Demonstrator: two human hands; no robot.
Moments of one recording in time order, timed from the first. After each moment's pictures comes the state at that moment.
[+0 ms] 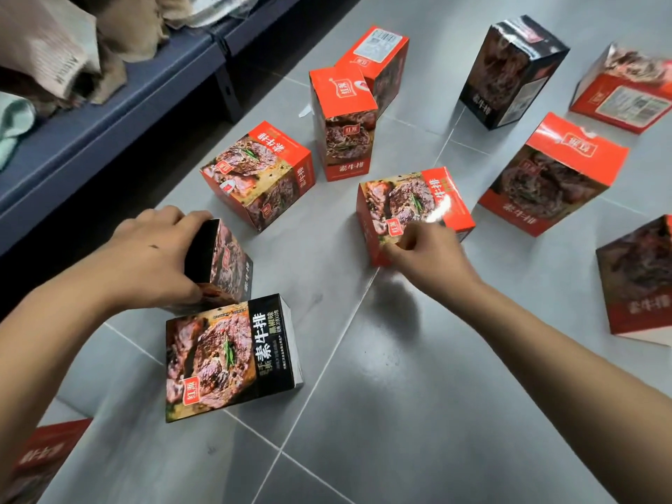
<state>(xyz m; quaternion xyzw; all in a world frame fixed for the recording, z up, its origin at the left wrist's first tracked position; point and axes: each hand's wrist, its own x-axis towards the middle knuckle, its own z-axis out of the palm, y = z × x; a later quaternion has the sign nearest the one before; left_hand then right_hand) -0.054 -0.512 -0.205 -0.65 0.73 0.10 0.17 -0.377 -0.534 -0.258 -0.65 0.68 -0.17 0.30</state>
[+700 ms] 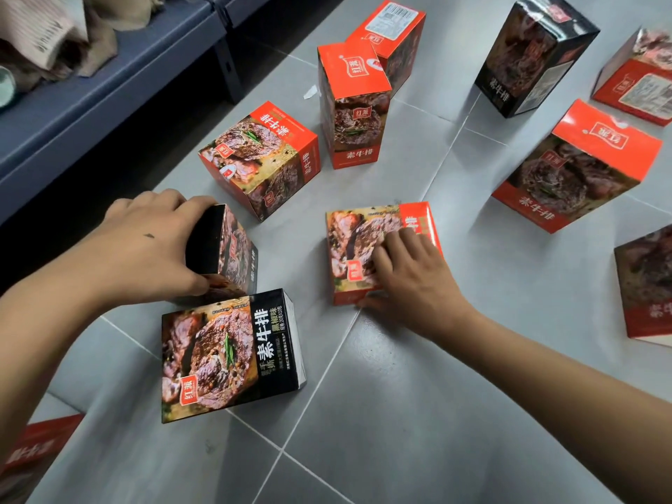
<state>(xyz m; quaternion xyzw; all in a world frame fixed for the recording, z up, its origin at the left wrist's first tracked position) -0.050 -0.514 -0.210 -0.64 0.75 0.06 0.14 -0.365 -0.515 -0.303 -0.89 0.43 -0.08 -0.11</state>
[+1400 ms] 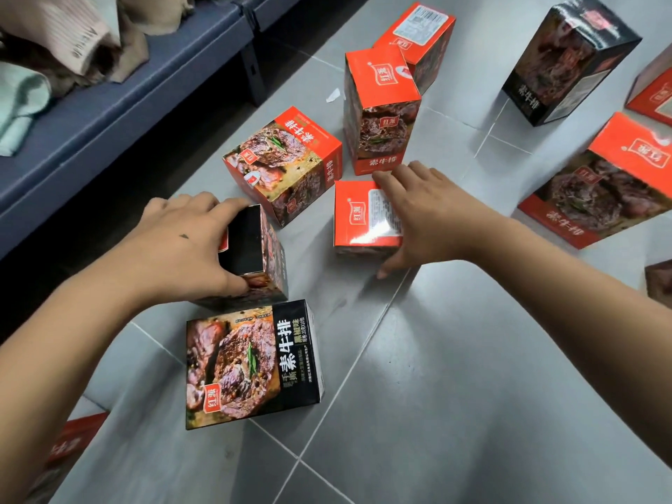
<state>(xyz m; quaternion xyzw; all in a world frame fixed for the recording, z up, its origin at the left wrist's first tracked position) -0.055 -0.523 -0.204 -0.65 0.75 0.10 0.12 -0.347 -0.605 -0.239 -0.91 0.41 0.06 0.02</state>
